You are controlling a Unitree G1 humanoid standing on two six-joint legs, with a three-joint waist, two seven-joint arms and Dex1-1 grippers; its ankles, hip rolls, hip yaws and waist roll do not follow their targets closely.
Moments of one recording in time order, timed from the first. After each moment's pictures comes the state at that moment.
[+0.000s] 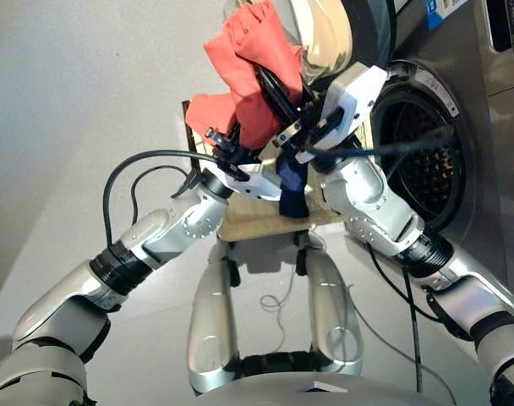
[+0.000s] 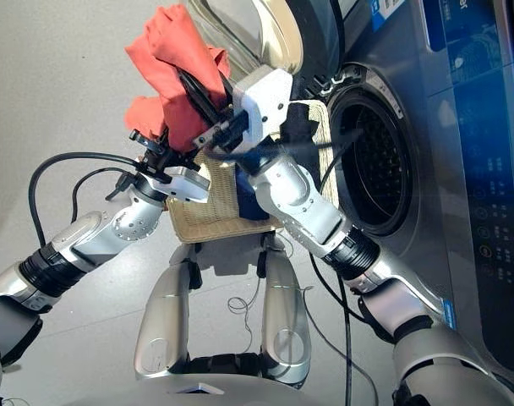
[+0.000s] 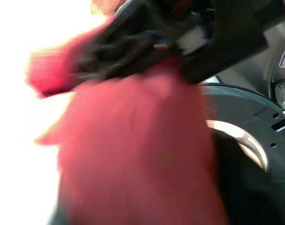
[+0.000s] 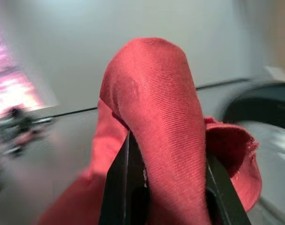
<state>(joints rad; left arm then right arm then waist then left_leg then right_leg) -0.64 0.72 -0.71 -0.06 0.44 -0.26 0.56 -0.68 -0.45 0.58 -0.07 0.55 -0.39 -0.20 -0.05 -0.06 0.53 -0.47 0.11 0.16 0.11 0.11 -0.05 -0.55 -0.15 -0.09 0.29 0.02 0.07</state>
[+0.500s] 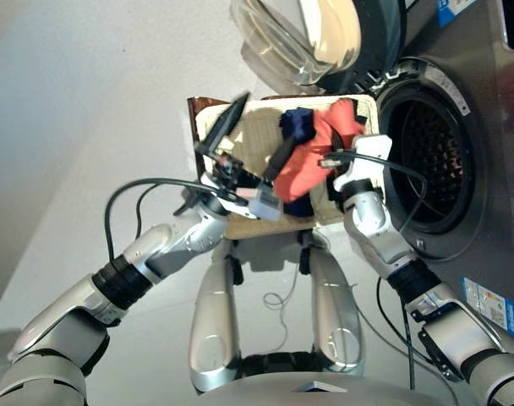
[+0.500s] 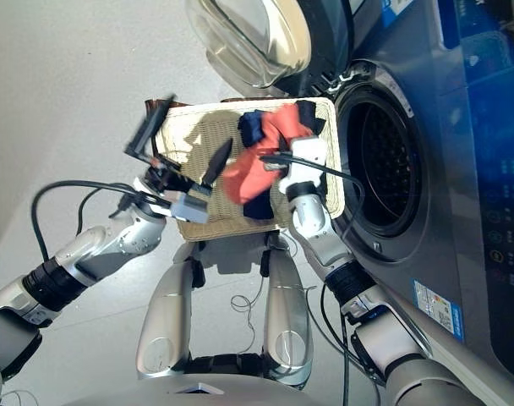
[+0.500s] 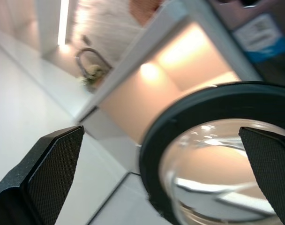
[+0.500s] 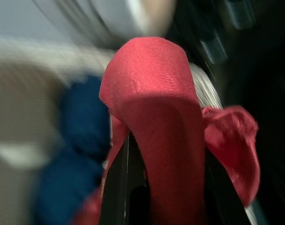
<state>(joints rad) -0.63 0.70 -0.65 -0.09 0.46 -0.28 0.66 -0.49 -0.38 0.42 0.60 0.40 -0.31 -0.42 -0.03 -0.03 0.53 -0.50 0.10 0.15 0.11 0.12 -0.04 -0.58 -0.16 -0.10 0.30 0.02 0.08</state>
